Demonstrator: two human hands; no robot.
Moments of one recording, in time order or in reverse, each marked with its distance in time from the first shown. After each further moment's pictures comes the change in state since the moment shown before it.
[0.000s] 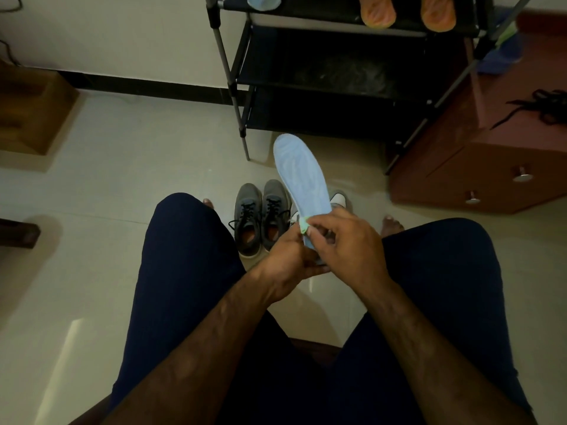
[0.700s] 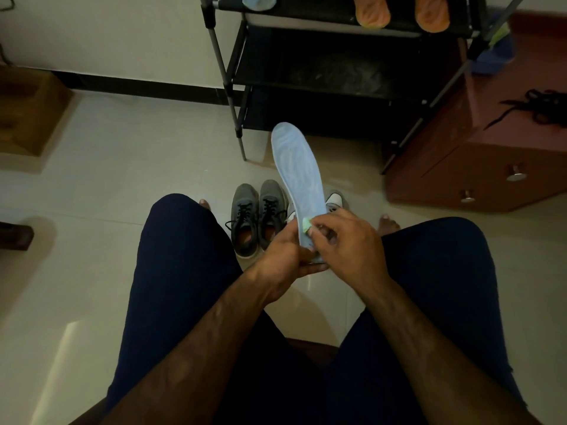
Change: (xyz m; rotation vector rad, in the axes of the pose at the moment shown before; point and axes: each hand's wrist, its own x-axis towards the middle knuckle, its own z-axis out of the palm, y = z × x) left_hand 0.000 0.000 -0.004 0.062 0.026 0.016; right_hand -0.002 0.008 -0.003 -0.018 0.006 0.021
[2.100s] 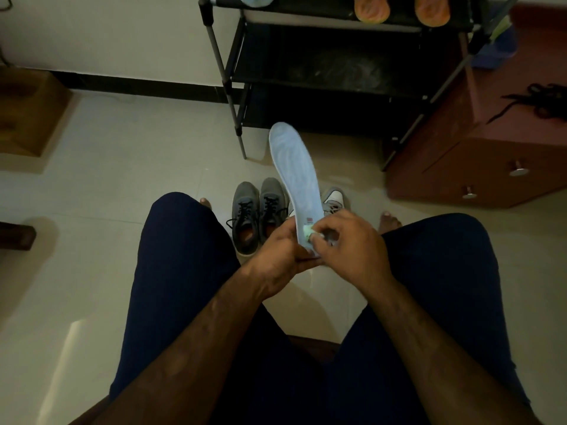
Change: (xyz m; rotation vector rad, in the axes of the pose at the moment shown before) left_hand -0.005 0.005 -0.006 -0.056 -0.028 -0.008; right_hand -0.003 0.004 -0.002 -0.010 -0.097 0.095
